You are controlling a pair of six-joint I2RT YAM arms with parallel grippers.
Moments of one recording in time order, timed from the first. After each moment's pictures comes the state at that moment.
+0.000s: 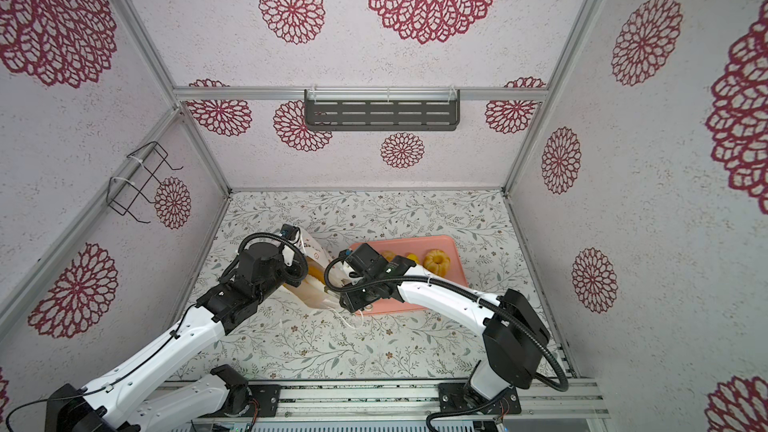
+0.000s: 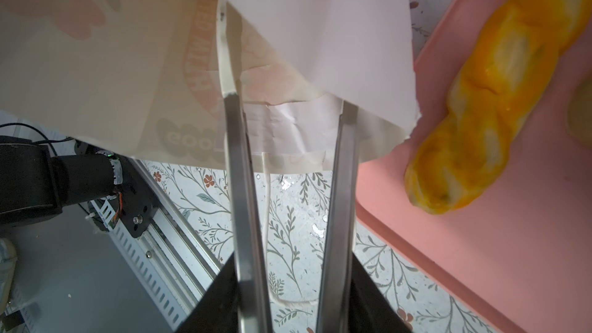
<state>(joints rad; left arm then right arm) -0.55 1.02 0.77 -0.25 -0.20 -0.03 0.94 1.57 1.21 -0.65 -0.23 0.38</state>
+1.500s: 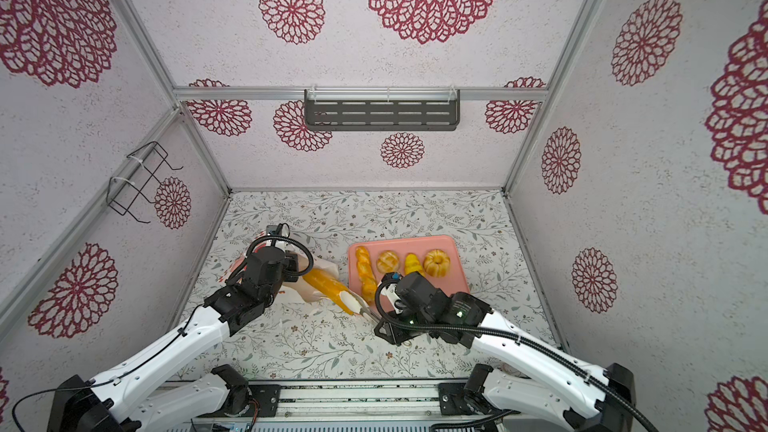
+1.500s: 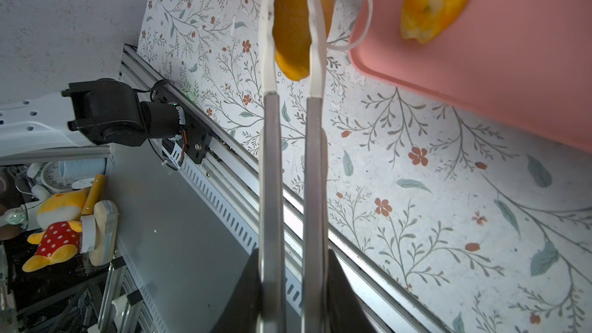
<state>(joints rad) -0.58 1.06 0.73 -0.23 -0.55 -0.25 0.98 0.93 0.87 -0.82 -0.27 0.65</state>
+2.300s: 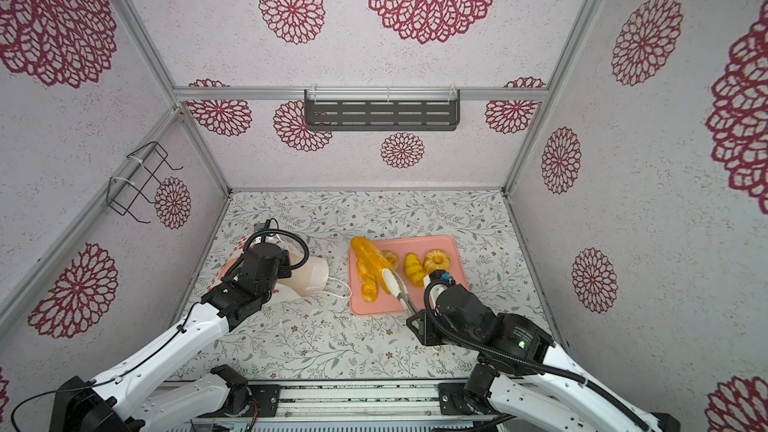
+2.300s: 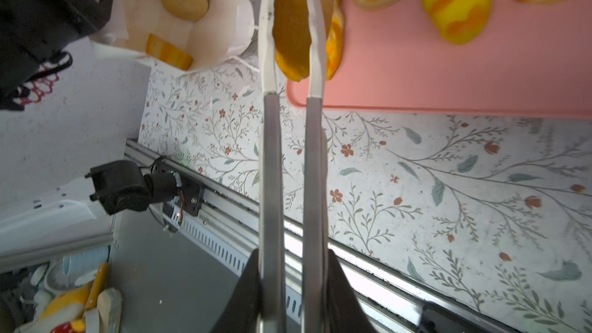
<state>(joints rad) -0.51 1.05 0.75 -0.28 -0.59 -0.33 0.97 0.65 0.95 -1.08 0.05 0.87</state>
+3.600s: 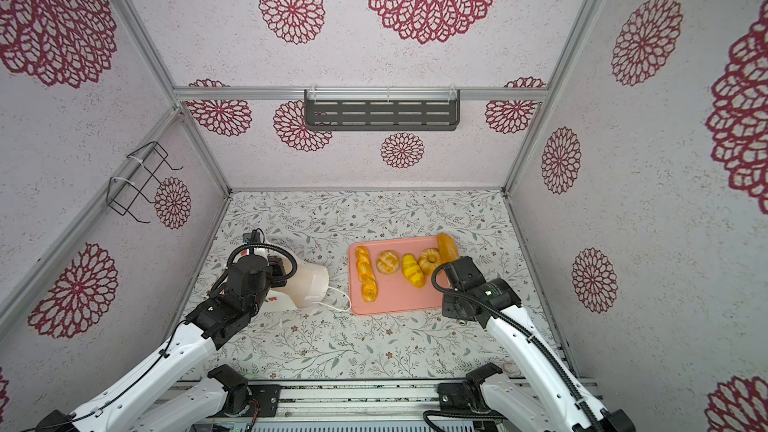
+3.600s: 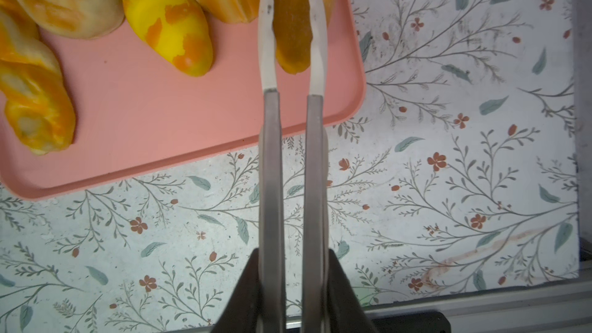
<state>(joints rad) -0.51 0.89 0.66 -0.27 -0.50 -0.37 0.44 0.92 0.86 -1.13 0.14 0.50</state>
